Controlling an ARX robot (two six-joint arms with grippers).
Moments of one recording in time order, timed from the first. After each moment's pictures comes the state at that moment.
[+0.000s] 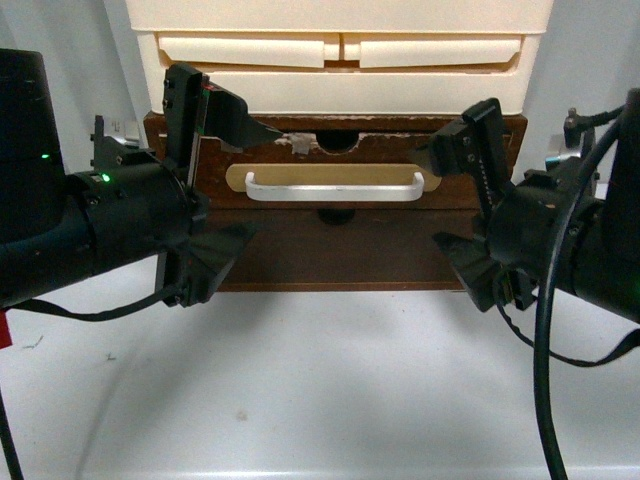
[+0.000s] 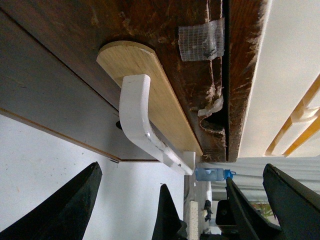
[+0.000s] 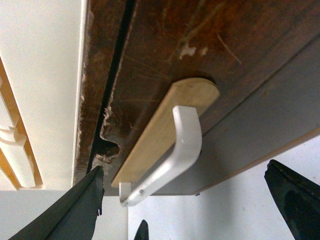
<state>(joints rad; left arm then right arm) -0.27 1.97 0.77 1.01 0.33 -1.28 0.27 2.04 0.83 1.00 -0.21 1.19</state>
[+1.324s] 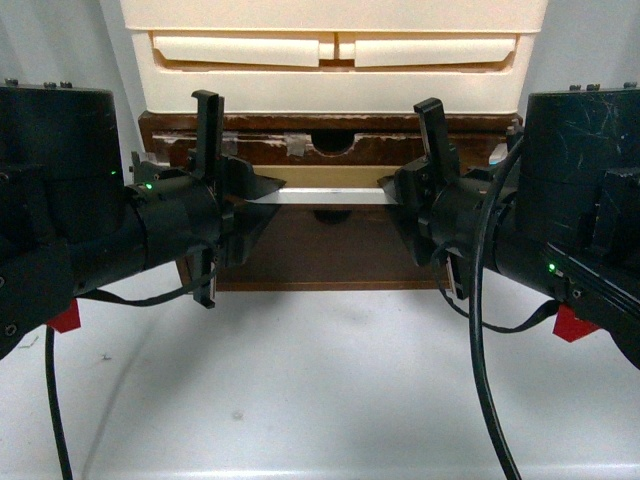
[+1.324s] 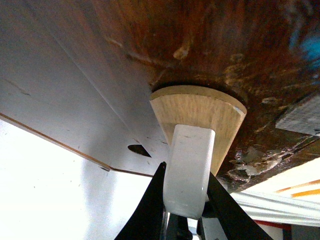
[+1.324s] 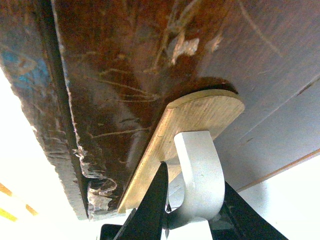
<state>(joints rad) -0.26 2.11 0.90 1.00 0.33 -1.45 0.33 2.15 0.98 0.93 -0.17 1.31</state>
